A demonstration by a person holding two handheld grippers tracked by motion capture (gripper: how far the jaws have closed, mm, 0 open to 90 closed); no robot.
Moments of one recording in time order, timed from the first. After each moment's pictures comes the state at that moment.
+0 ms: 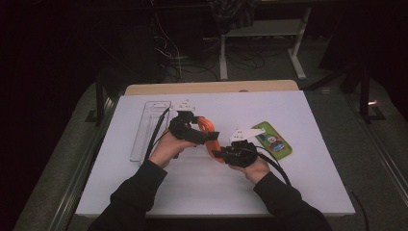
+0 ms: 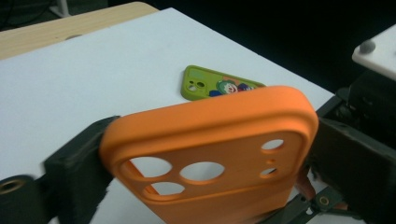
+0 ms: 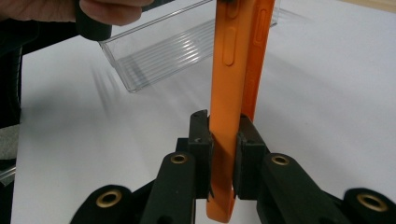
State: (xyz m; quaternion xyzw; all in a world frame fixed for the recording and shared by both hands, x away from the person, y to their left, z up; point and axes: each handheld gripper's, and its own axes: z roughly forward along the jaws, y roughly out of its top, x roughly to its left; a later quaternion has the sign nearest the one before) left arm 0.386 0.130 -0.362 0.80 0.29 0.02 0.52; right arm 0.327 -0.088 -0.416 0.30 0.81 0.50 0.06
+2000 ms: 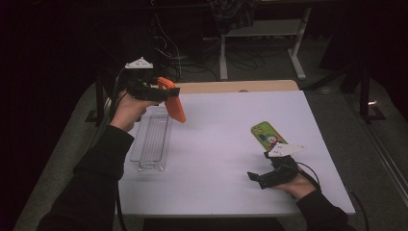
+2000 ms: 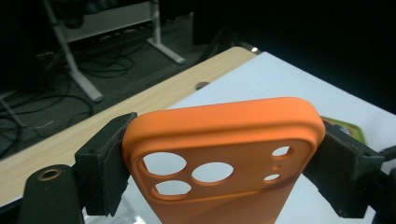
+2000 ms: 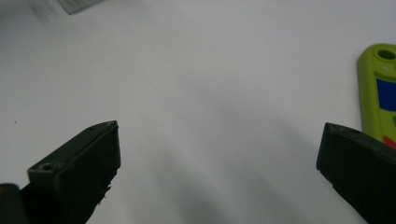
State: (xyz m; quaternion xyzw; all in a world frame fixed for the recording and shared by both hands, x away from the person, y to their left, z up) left arm 0.442 0.226 -0.265 0.79 0.35 0.16 0.49; right arm 0.285 -0.189 -0.437 0.36 0.82 0.43 0.10
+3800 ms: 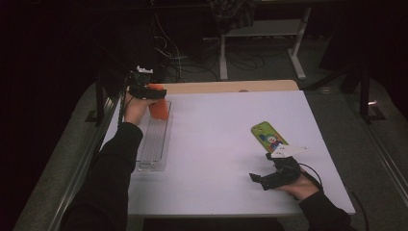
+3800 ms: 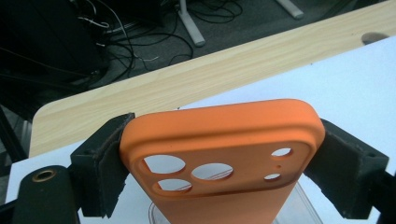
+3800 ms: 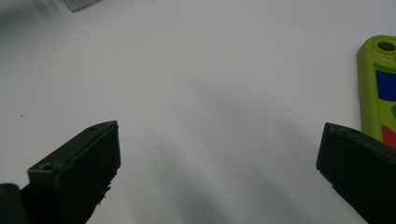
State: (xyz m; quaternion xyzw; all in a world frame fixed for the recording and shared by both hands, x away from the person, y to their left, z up) left arm 0.519 0.252 -0.347 0.76 0.49 0.26 0.32; right arm 0.283 -0.195 -0.438 0.36 0.82 0.43 0.10
